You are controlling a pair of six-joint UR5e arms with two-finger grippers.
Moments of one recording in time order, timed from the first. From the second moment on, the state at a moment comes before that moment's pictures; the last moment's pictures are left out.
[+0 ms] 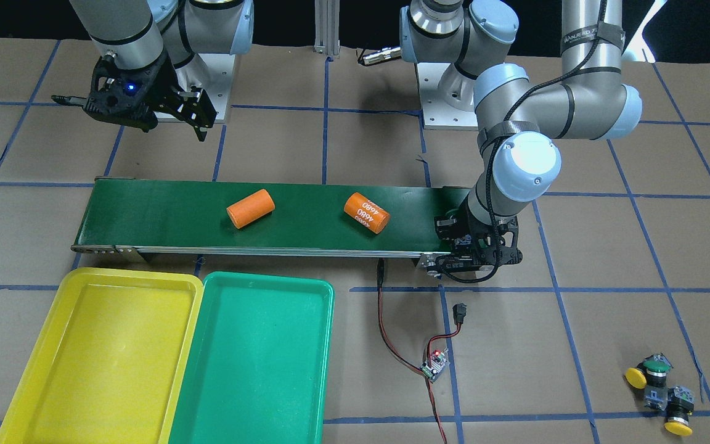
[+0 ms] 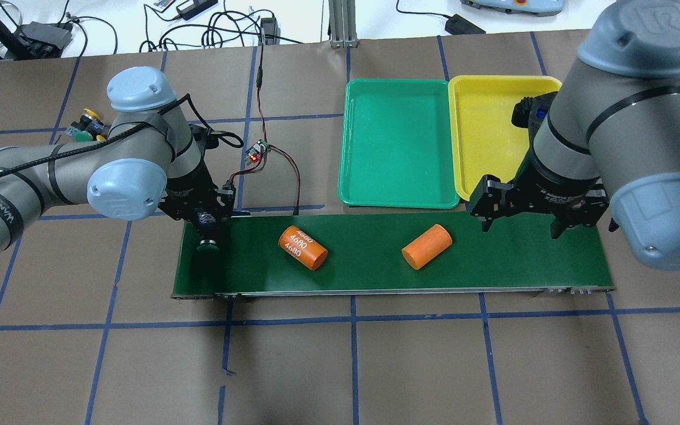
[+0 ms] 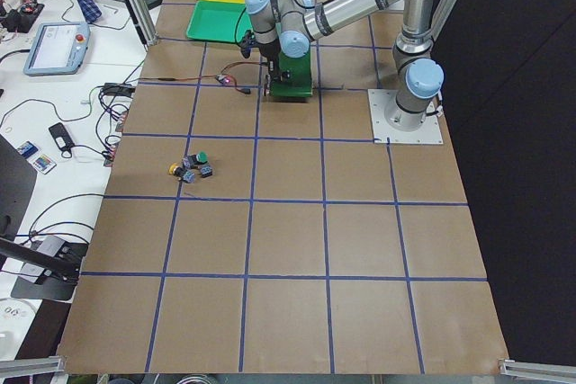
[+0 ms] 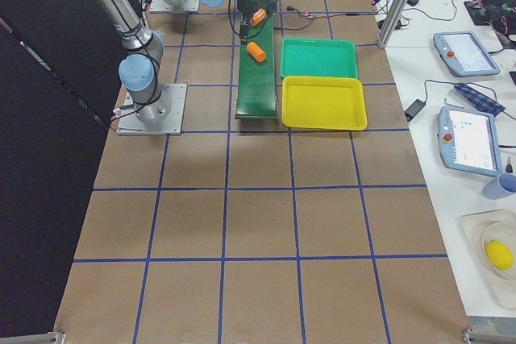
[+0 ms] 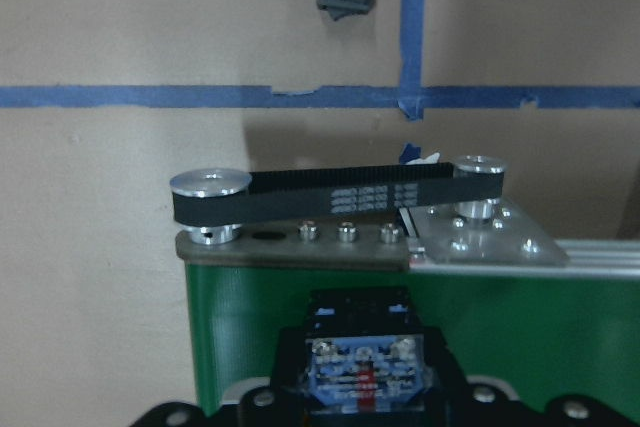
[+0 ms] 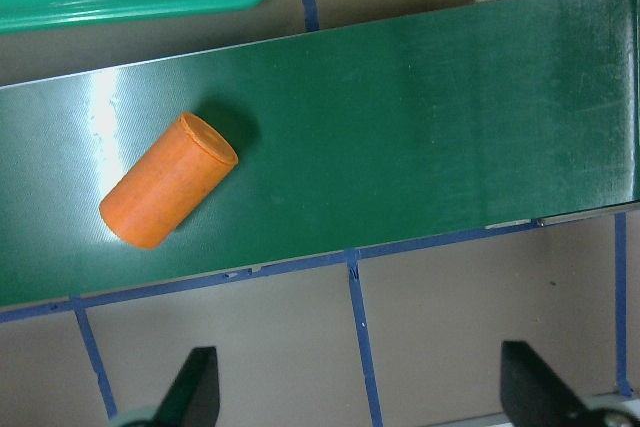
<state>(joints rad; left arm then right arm) -1.54 -1.81 -1.90 -1.18 1.60 -0.04 1.58 -1.77 1.90 -1.62 -1.58 0.18</state>
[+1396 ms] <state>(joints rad) -1.13 -2.34 -1.09 -1.35 1.61 0.33 1.58 -1.87 1.89 -1.54 -1.57 0.18</state>
